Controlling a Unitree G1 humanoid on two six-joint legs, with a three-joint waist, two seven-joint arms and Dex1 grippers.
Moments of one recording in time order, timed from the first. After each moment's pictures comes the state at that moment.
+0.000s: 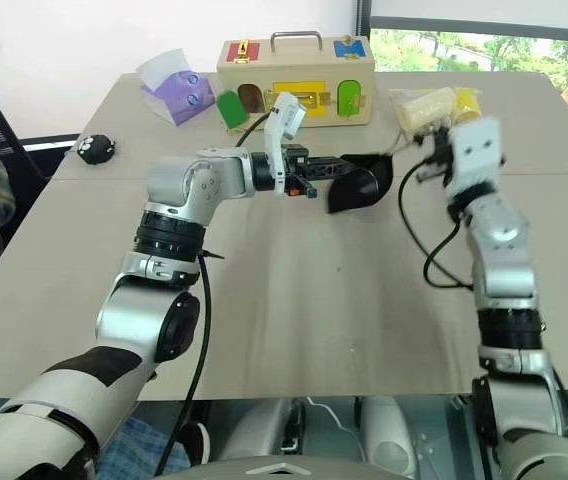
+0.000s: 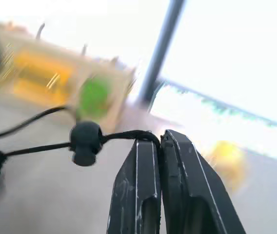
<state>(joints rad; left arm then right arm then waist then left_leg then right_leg) -1.09 0.22 -0.02 0.42 -0.40 0.91 -0.87 -0.62 -0.42 -0.15 0.06 0.08 0.13 0.28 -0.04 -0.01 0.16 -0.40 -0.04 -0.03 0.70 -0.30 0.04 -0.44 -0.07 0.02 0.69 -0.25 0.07</state>
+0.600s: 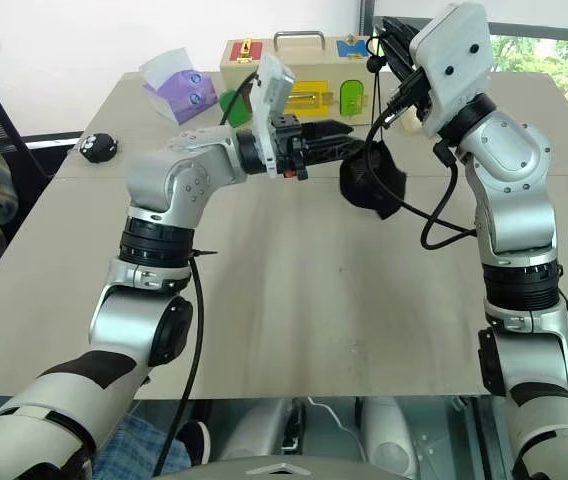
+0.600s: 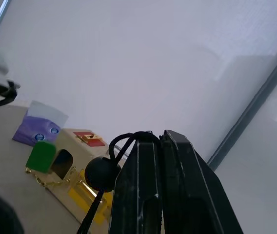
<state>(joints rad) -1.08 0.26 -0.02 0.25 -0.43 0.73 -0.92 -0.83 -0.48 -0.01 -0.11 0.12 0.16 0.50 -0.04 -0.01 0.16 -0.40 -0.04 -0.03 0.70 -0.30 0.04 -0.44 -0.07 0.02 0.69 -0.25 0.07</state>
